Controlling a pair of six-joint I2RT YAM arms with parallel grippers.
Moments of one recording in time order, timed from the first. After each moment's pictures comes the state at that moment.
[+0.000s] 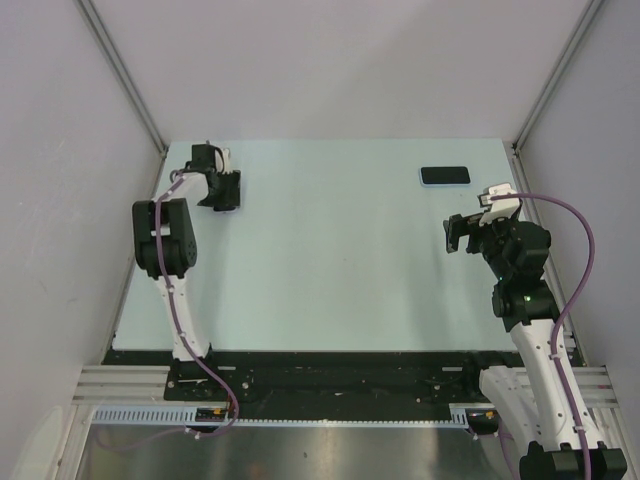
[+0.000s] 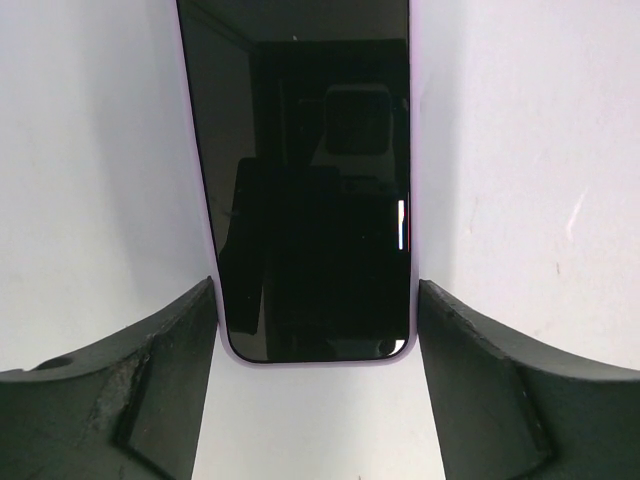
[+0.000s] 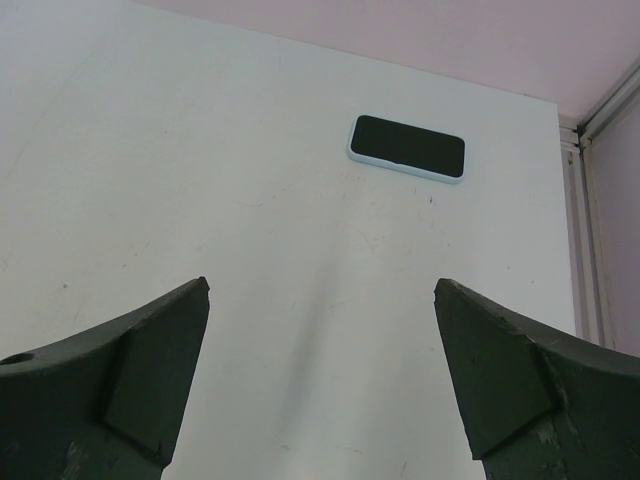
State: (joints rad) left arm 0.05 2.20 1.66 -0.42 0.04 0.07; right arm 0.05 0.71 0.70 -0.16 -0.17 -0.14
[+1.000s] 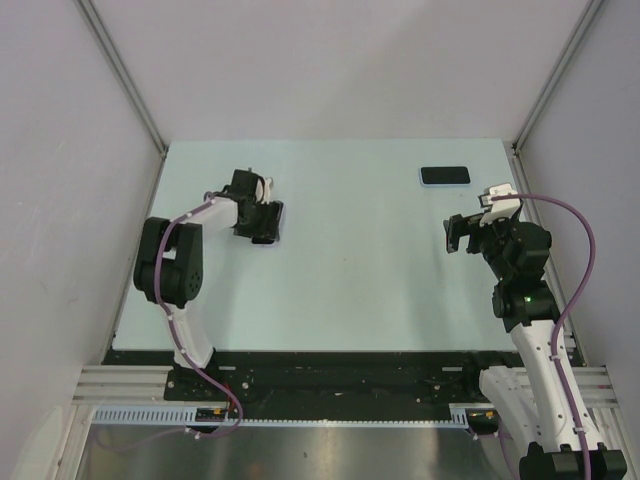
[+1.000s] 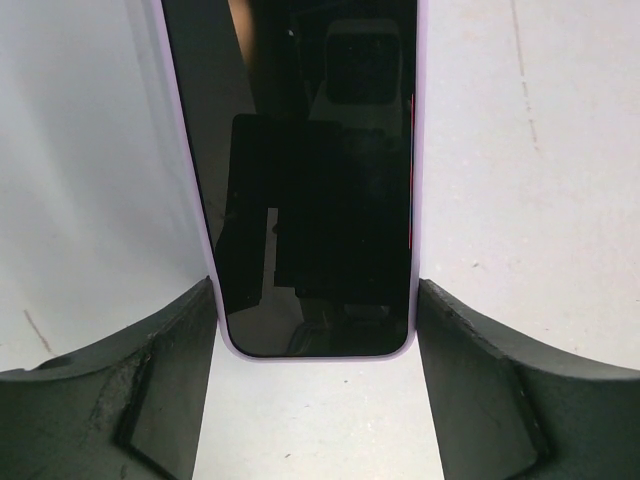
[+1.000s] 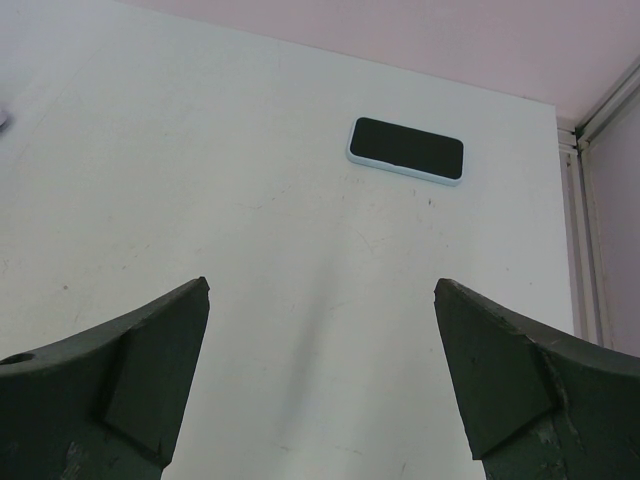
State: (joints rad) left arm -0.20 1.90 1.24 -0.42 0.11 -0.07; right arm 0.05 0.70 0.70 -0.16 -0.17 -0.14
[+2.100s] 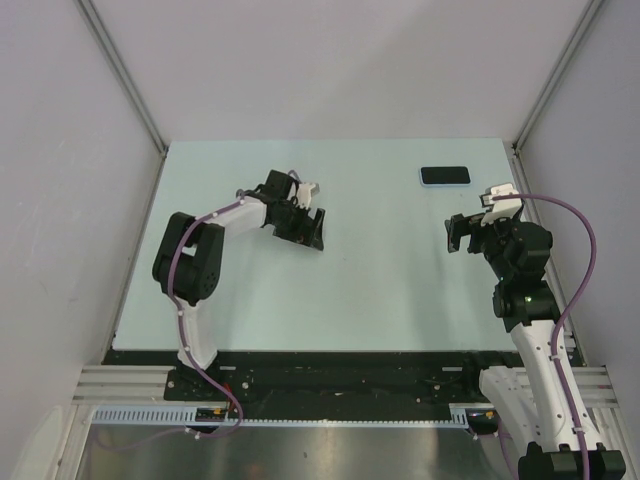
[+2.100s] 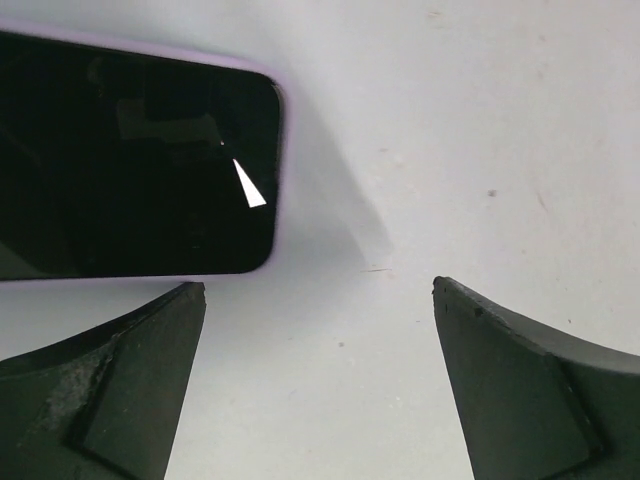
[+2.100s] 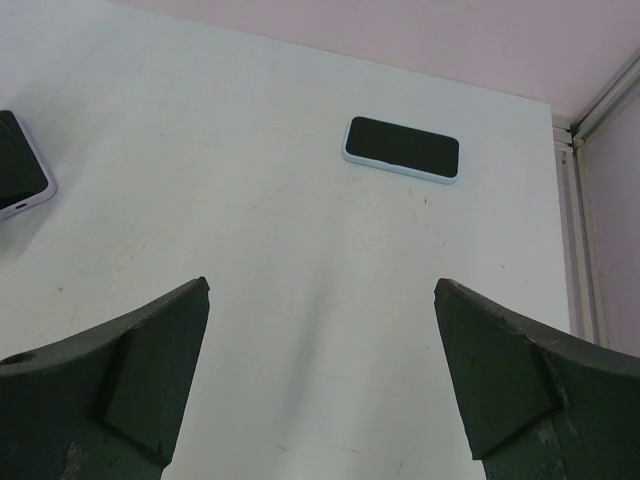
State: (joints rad) left arm -0.37 1.96 1.32 -0.43 0.39 -0.04; right arm 0.04 0.70 0.70 -0.16 -0.17 -0.14
